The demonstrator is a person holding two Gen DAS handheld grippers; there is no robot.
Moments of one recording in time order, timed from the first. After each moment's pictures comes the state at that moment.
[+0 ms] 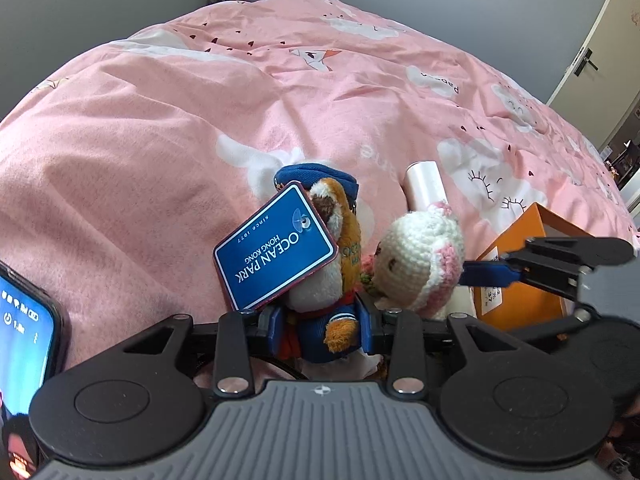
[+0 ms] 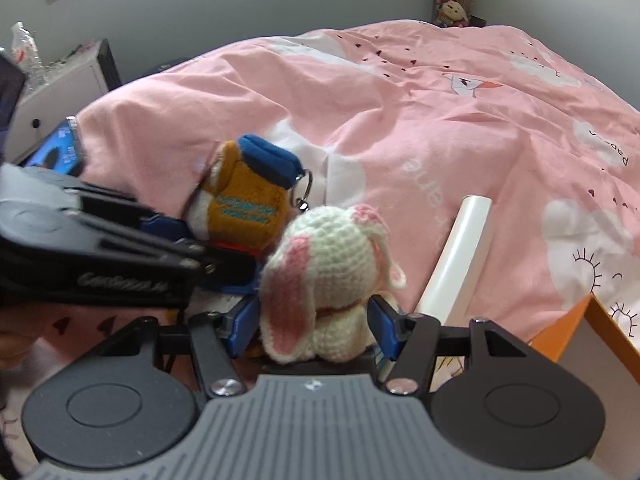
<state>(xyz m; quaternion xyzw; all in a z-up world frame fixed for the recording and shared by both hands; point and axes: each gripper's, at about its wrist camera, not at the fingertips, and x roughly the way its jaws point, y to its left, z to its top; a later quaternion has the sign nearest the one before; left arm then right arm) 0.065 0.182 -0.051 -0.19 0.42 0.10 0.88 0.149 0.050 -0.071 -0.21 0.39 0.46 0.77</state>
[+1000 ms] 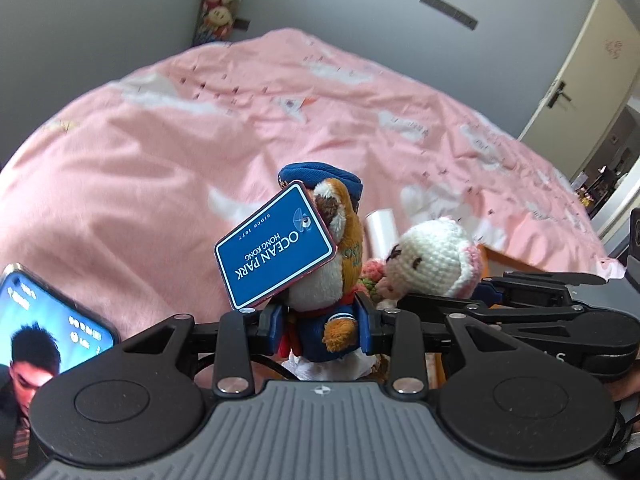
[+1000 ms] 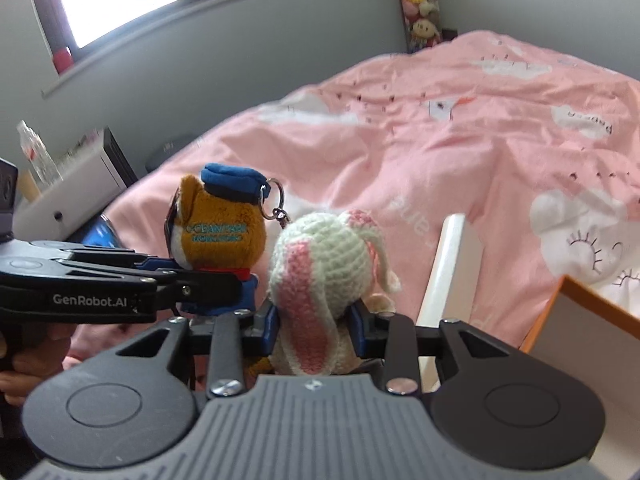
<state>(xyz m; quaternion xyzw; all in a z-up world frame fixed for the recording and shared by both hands) 0.038 0.177 0.003 -0.20 0.36 0.08 0.91 0.149 0.008 -0.031 -0.07 0.37 0.48 0.79</state>
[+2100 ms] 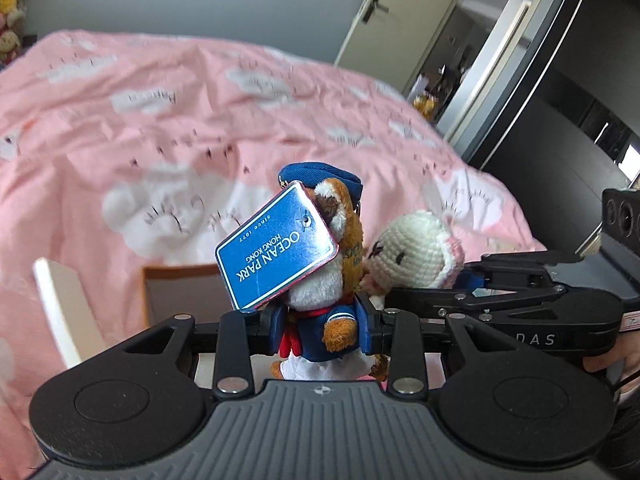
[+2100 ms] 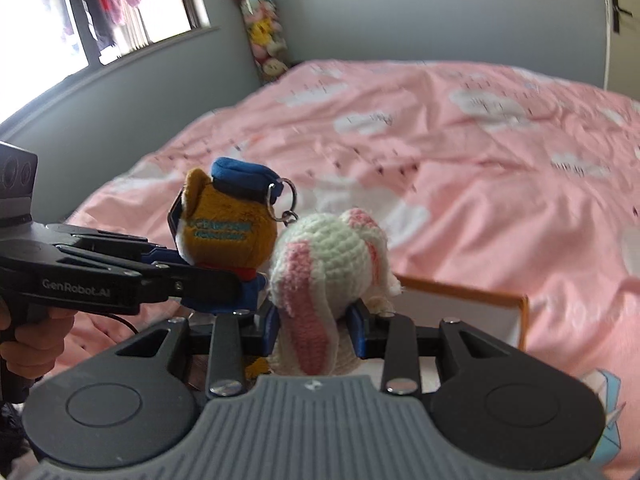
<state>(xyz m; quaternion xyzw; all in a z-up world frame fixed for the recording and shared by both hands) 0.173 -0.017 0.003 -0.12 0.39 -0.20 0.89 0.190 -0.227 0.002 -0.02 0.37 0.30 0.88</state>
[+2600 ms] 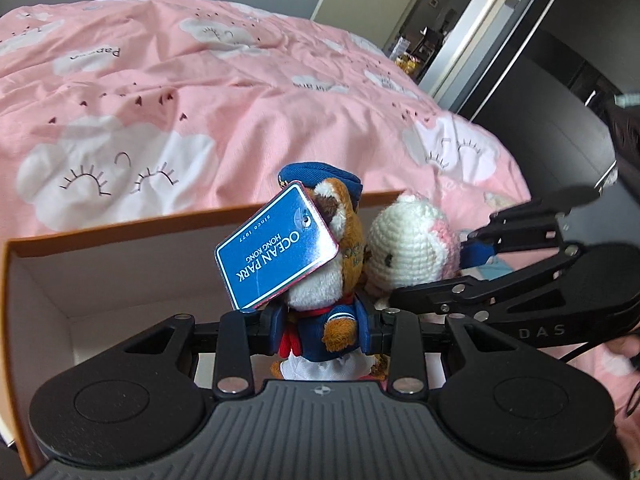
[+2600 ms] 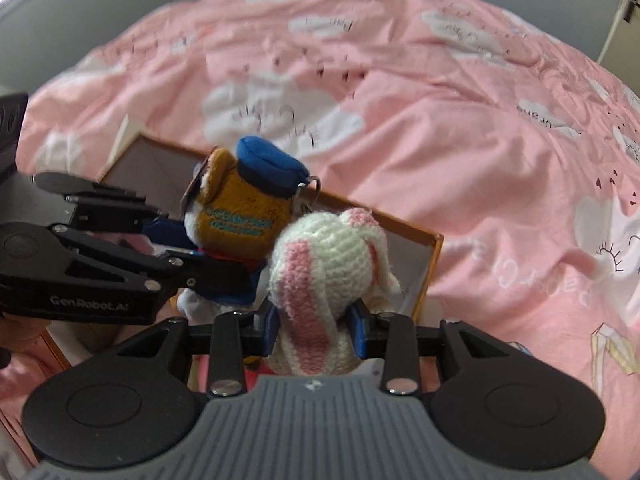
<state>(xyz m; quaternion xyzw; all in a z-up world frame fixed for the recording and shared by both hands) 0.199 -0.091 -0.044 -0.10 0.43 -0.23 0.87 0.228 -0.253 -0.026 -0.15 0.49 0.25 0.82</state>
